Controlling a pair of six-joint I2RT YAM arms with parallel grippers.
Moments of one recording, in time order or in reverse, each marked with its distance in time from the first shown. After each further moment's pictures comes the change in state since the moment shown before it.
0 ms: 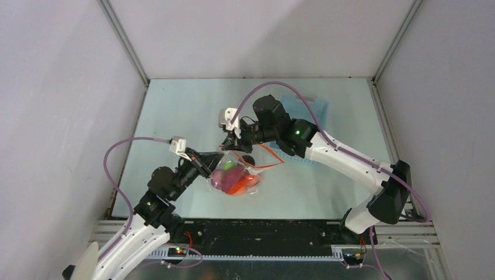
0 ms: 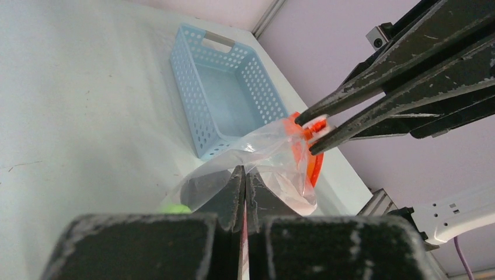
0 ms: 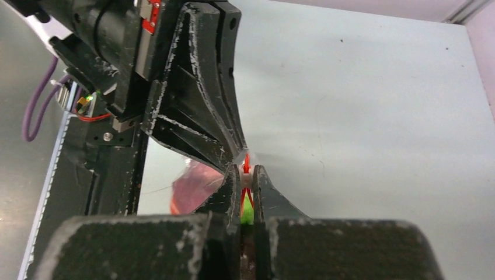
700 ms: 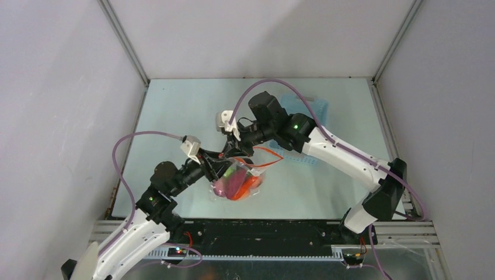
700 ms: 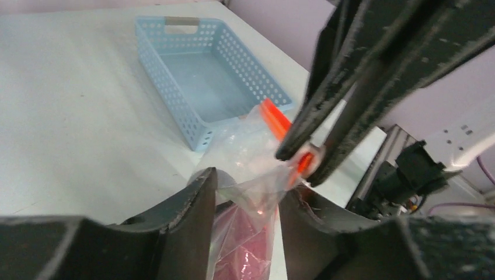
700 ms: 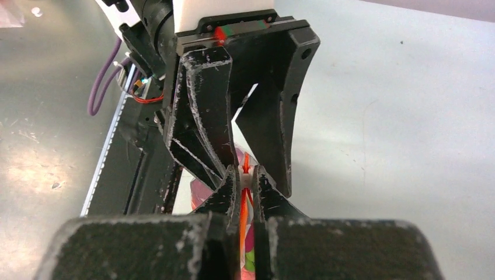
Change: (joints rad) left arm -0.003 0.087 0.042 0.019 0.202 0.211; right arm 0.004 0.033 0.103 -0.183 -0.148 -0.044
